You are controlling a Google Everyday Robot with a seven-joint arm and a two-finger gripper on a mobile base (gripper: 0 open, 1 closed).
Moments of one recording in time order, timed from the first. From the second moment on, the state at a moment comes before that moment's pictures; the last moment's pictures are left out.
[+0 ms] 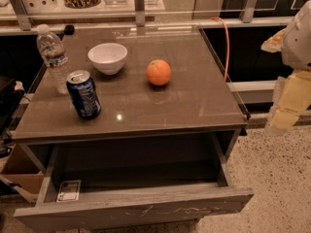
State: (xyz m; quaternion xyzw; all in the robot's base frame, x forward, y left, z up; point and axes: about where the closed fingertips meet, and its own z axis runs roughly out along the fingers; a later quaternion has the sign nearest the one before) arm 0.438 -0.216 0.977 -0.60 0.78 -0.04 0.16
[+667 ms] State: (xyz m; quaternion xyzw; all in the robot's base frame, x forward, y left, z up) arm 0.438 -0.216 0.977 -0.60 0.78 -0.04 0.16
